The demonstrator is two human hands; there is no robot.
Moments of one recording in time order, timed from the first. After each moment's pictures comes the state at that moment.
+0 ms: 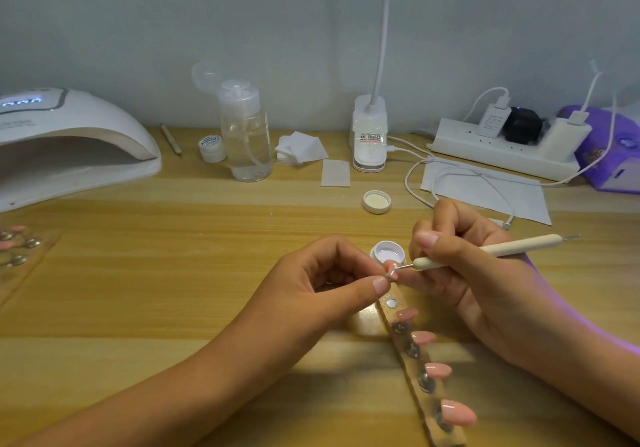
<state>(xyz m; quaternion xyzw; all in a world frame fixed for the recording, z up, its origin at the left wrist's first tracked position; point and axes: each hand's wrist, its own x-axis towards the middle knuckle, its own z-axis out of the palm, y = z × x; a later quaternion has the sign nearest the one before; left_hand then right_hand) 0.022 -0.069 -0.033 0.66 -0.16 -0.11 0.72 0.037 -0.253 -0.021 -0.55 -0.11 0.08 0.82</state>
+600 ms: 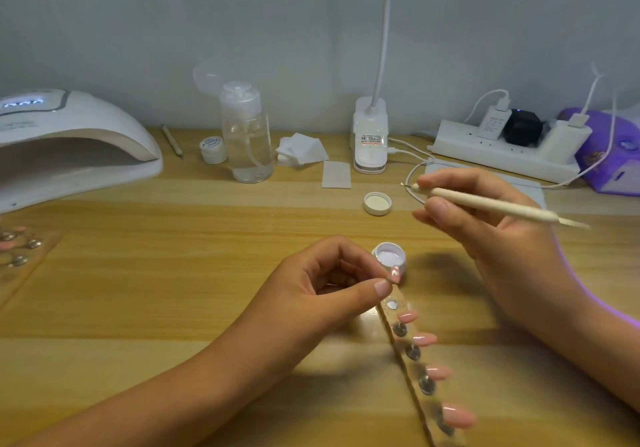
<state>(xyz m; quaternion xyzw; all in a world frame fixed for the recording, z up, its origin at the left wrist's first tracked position) 0.022 -0.069 -0.032 0.66 -0.18 -0.11 0.72 0.060 -0.276 -0.023 -0.70 -0.21 -0.09 0.68</state>
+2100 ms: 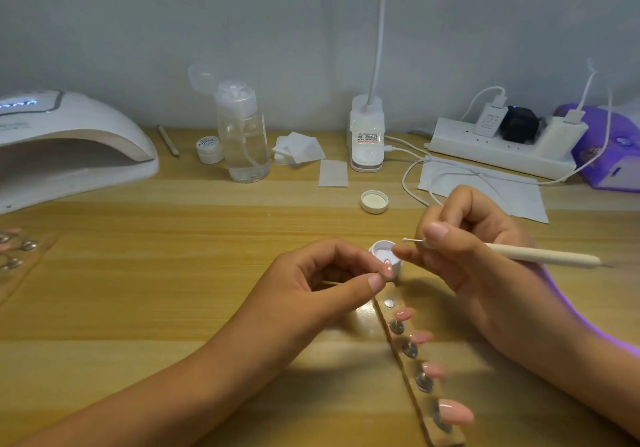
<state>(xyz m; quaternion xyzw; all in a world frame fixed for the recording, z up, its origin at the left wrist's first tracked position) 0.023 -0.069 -0.031 0.67 -0.16 -0.11 0.72 0.039 -0.264 -0.028 -0.61 -0.20 0.01 0.77</state>
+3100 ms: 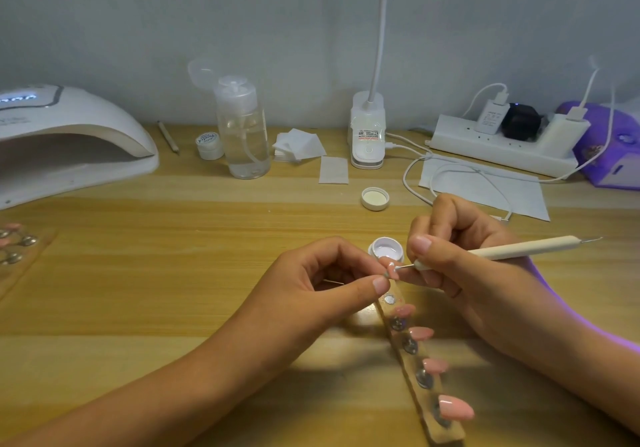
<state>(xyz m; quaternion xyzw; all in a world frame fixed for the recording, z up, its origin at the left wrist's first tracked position) 0.022 -0.069 -0.033 0.67 -0.16 -0.11 0.71 0.039 -0.260 -0.028 -0.59 -0.22 0.07 0.77</state>
